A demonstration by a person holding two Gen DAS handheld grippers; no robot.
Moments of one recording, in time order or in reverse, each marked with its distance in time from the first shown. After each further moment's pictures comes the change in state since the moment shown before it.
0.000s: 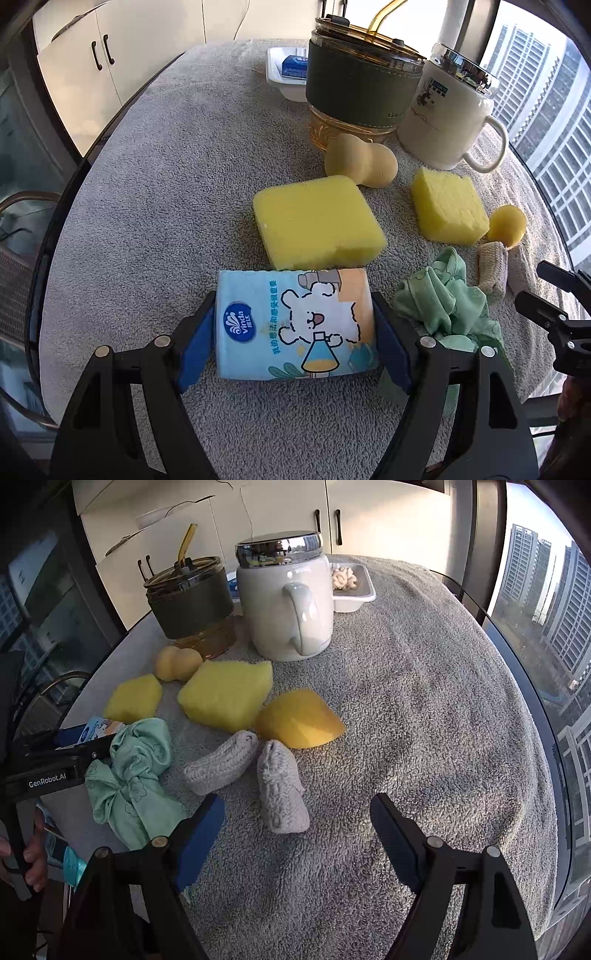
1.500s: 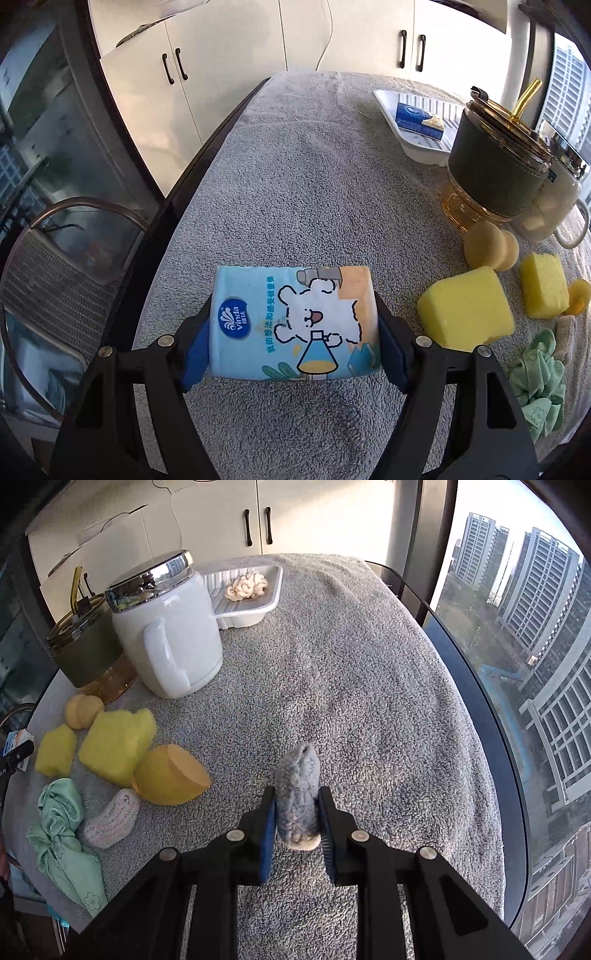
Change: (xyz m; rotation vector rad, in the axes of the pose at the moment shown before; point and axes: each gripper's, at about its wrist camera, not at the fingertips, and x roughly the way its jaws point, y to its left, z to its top) left arm -0.013 0.078 0.033 -0.095 -0.129 0.235; right arm 0.005 -0.074 0.033 0.112 0.015 -0.178
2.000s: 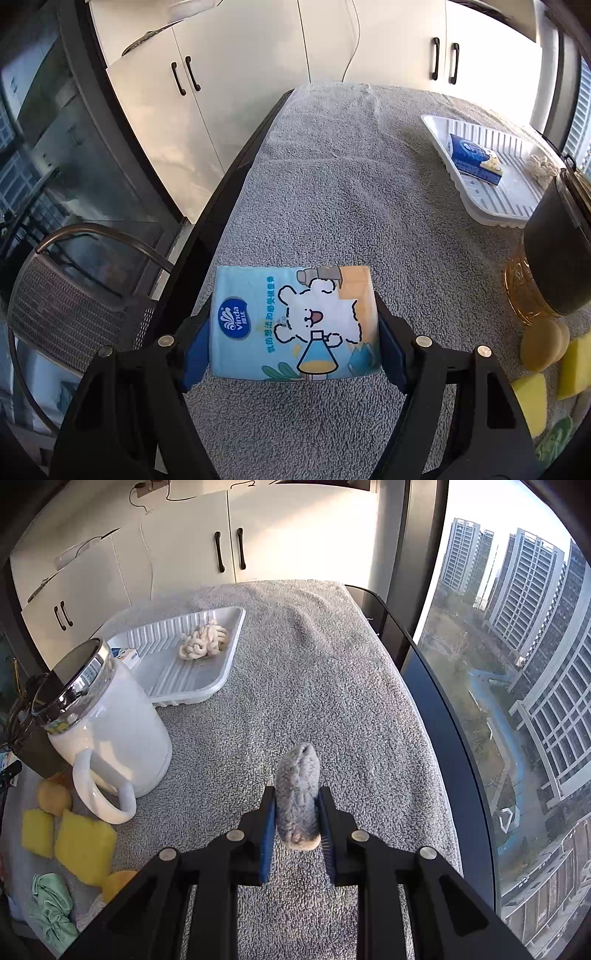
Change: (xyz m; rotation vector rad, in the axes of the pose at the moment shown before) left arm 0.048 0.021 0.069 0.003 -0.023 0.083; right arm 0.020 -0.029 0.087 0.019 -0.053 -0.045
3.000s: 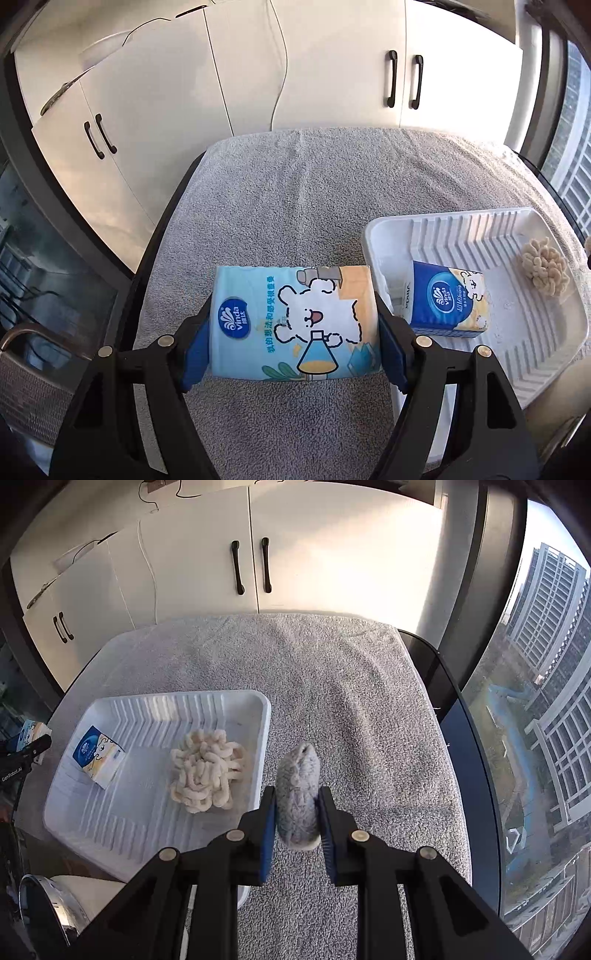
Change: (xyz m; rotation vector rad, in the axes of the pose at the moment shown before) left arm 0.071 -0.092 0.151 0.122 -0.054 -0.167; right arm 0.080 0.039 0.149 -0.066 -0.004 0.080
